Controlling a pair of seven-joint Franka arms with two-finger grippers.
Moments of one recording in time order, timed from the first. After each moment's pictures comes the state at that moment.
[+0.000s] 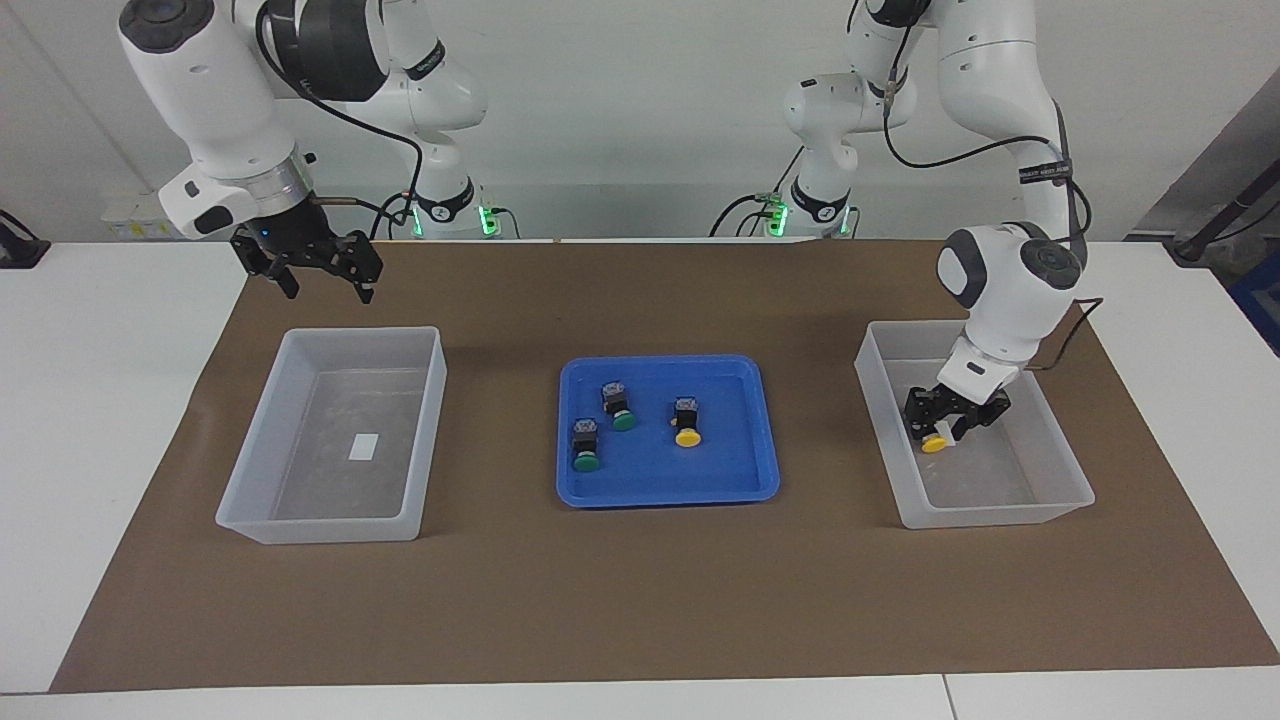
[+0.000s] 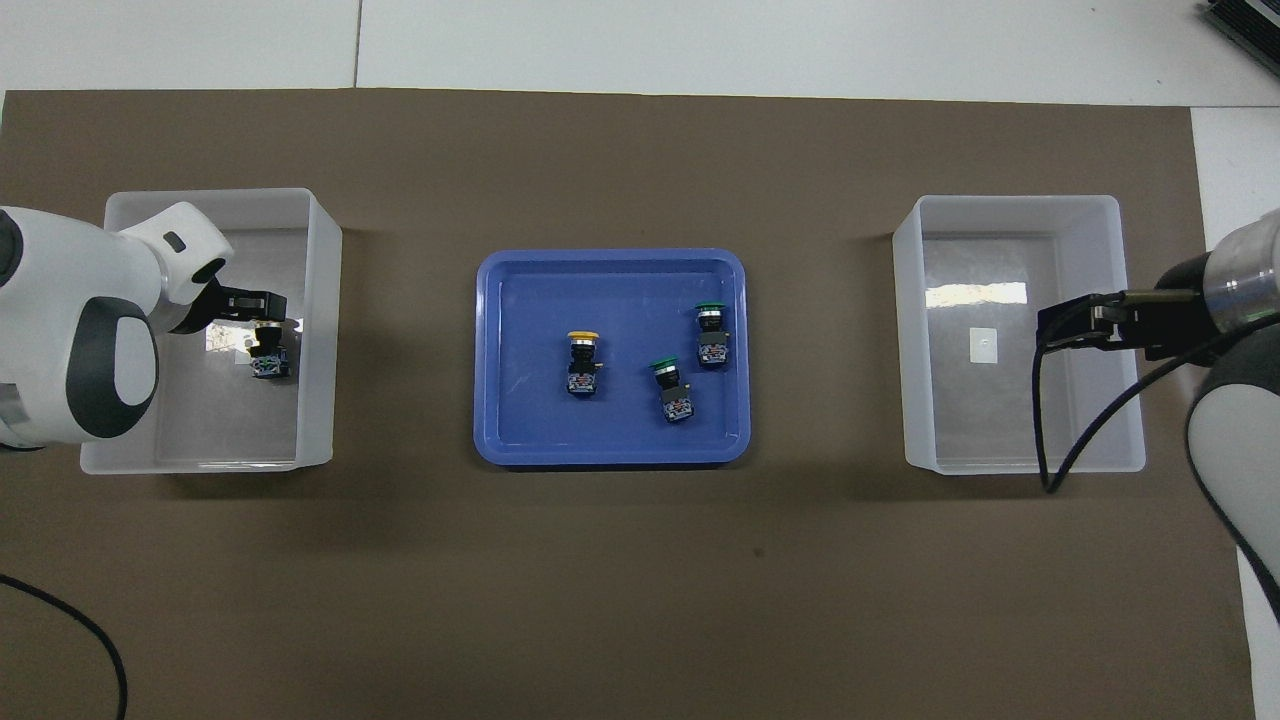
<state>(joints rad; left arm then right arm) 0.06 0.24 -0.06 -1.96 -0.03 2.31 0.14 0.05 -0.04 -0.01 -1.74 -0.01 1.68 0.12</state>
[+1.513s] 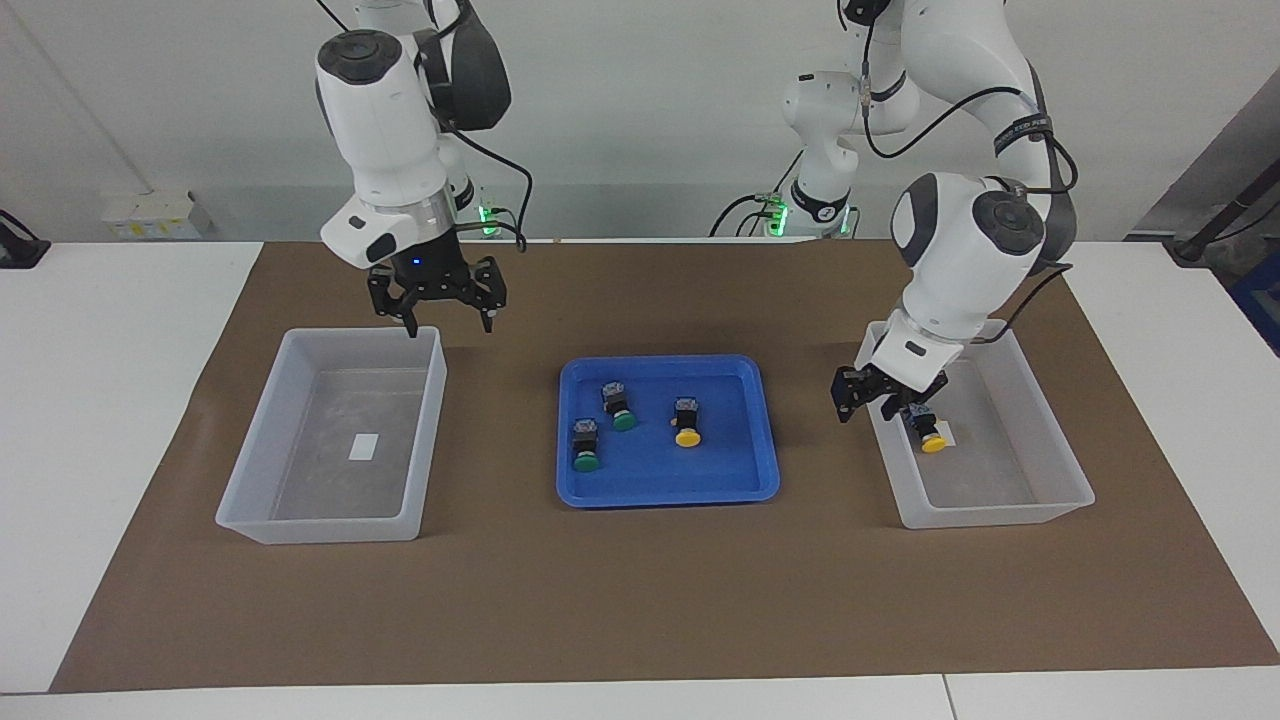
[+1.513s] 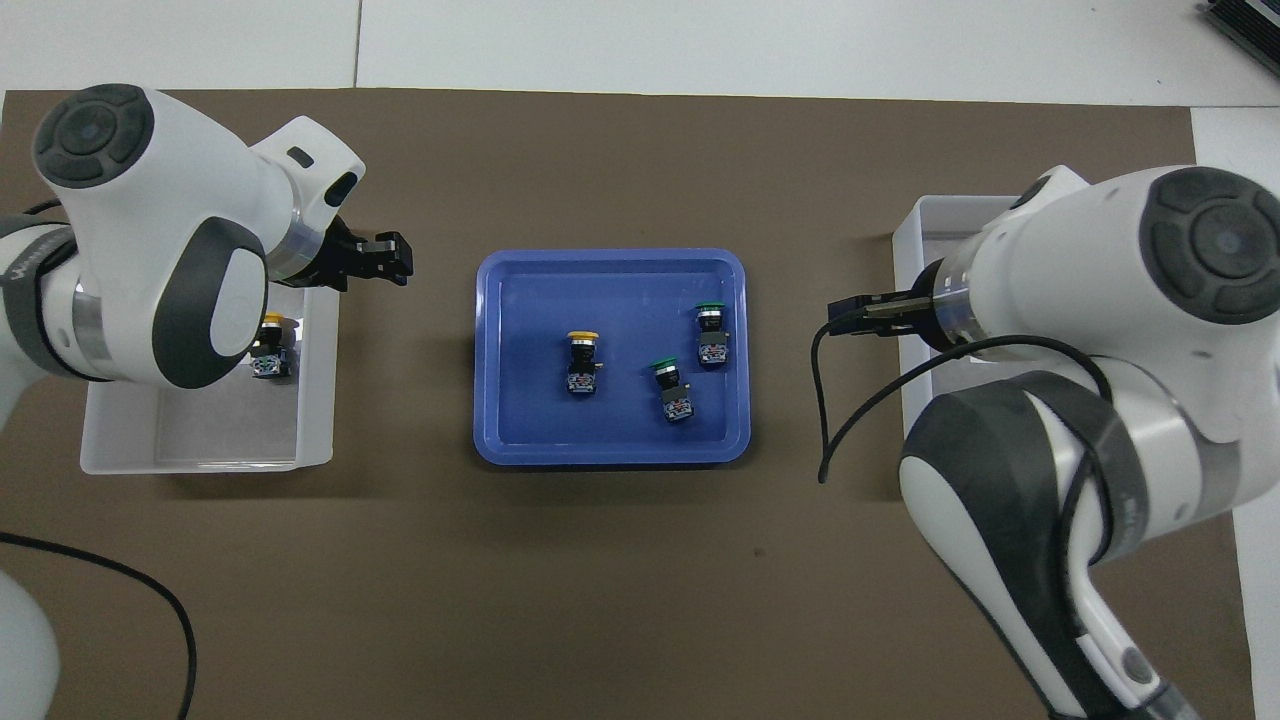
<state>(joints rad) -0.18 0.26 -0.09 -1.72 -0.07 2.05 -0.27 0.31 0.05 0.00 -1.82 -0.01 2.00 0.25</state>
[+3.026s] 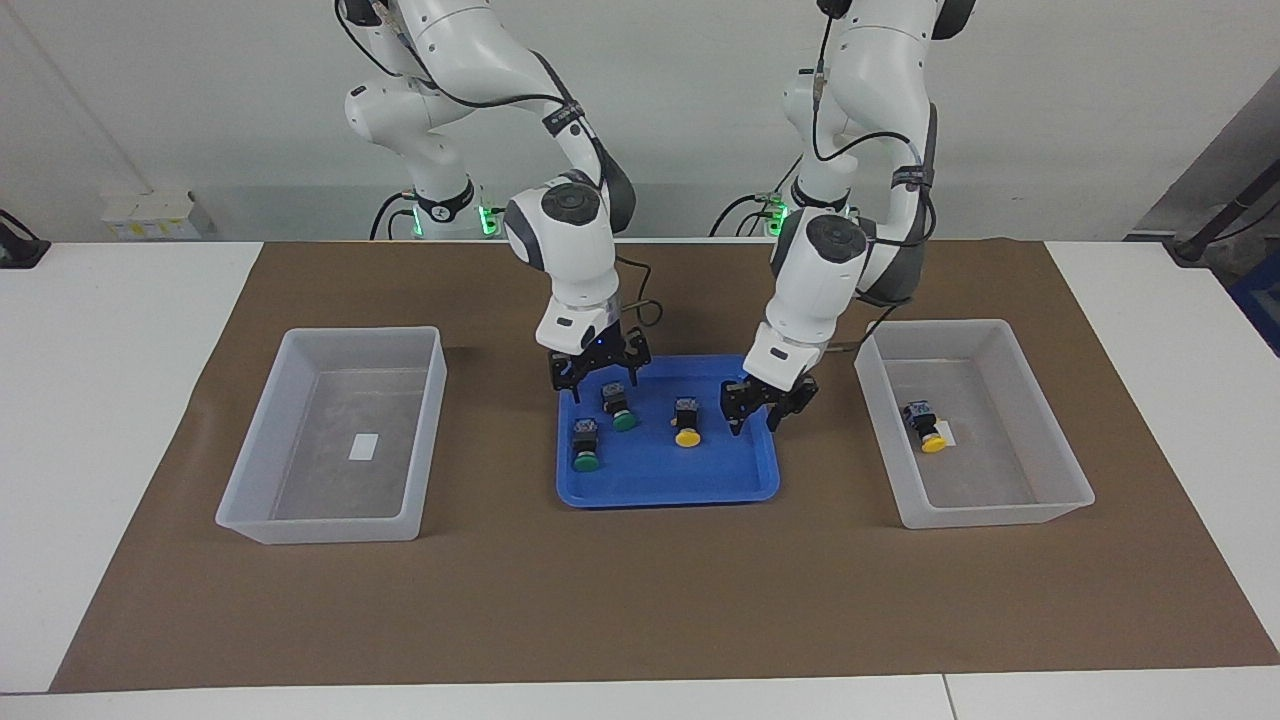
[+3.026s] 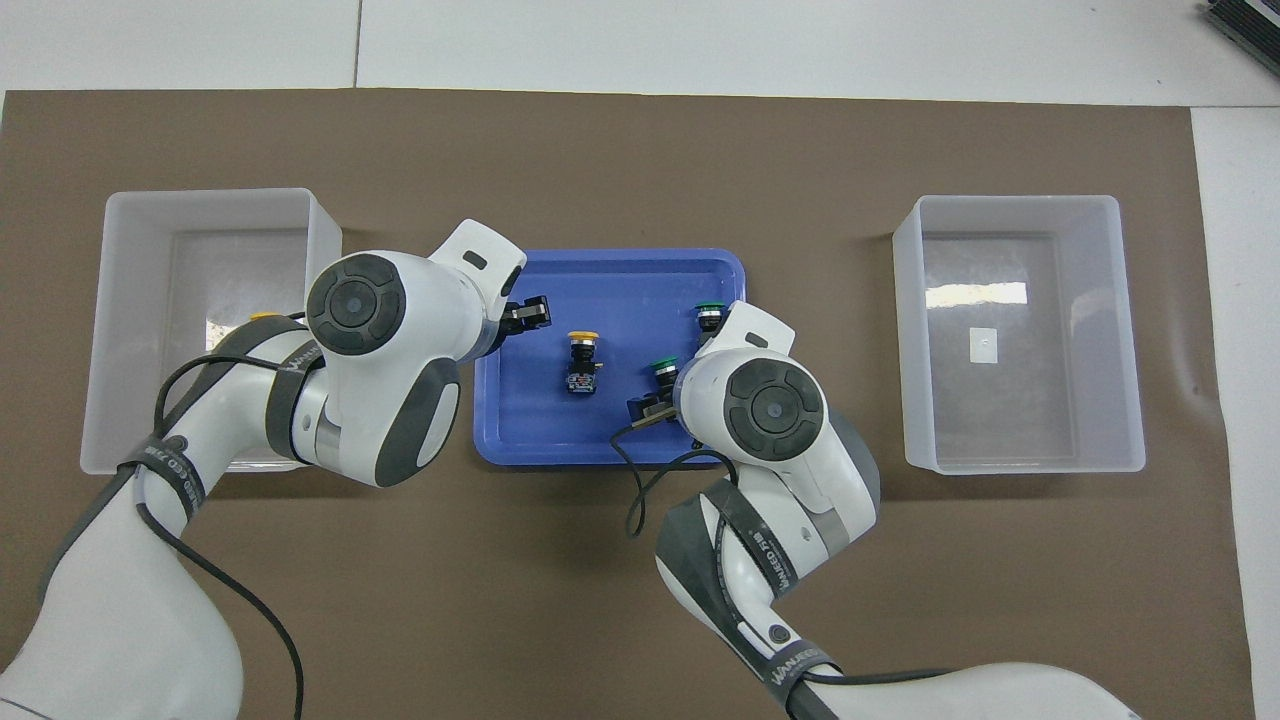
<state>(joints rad) -0.39 0.28 -0.09 -1.96 -0.07 2.45 -0.56 0.57 0.26 0.00 -2.04 -0.01 2.48 0.29</state>
